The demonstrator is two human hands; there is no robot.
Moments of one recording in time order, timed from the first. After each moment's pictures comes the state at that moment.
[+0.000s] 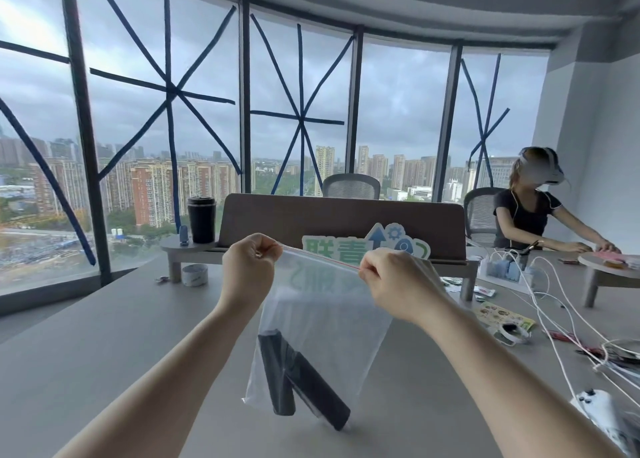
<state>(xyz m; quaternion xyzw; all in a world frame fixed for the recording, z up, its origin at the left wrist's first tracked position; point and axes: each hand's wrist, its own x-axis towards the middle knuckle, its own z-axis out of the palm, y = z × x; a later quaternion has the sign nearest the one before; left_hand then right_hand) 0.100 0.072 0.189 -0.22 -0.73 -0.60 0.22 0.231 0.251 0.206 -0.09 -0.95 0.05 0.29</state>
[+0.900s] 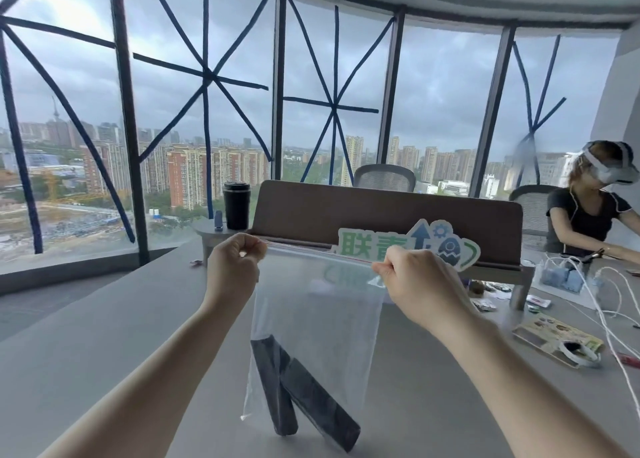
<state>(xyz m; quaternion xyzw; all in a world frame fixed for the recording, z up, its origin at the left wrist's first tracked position) 0.026 0.016 0.157 -0.15 -0.69 -0.68 0.19 0.176 0.227 0.195 -0.07 -0.95 0.03 0.32</state>
